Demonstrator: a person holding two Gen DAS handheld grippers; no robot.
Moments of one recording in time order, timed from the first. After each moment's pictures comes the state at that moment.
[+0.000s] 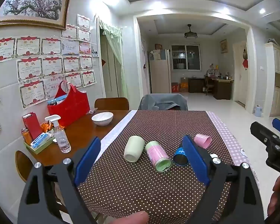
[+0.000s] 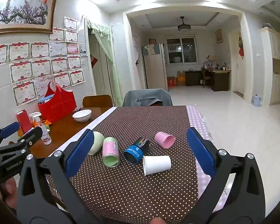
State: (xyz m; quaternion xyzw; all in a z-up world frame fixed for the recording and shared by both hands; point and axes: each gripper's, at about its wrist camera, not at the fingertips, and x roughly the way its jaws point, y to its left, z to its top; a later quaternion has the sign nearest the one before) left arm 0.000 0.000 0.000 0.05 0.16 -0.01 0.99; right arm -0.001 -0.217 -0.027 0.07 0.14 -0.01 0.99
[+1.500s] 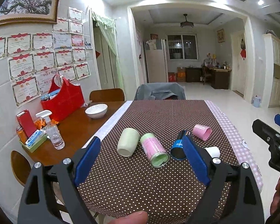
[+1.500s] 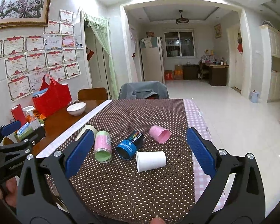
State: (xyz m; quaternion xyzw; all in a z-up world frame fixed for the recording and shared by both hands) left arm 0.034 -0.017 -0.016 0.07 0.20 -0.02 0.98; right arm 0.026 -0.230 -0.046 0.07 0.17 -0.02 0.98
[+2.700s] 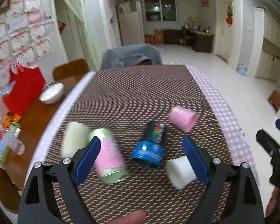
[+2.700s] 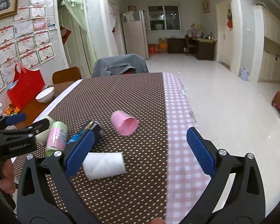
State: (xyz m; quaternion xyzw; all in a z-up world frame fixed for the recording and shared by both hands) left arm 0.212 -0.131 -0.069 0.09 0.36 -0.11 0.92; right arm 0.138 -0.347 -0.099 0.10 0.28 -0.07 0.95
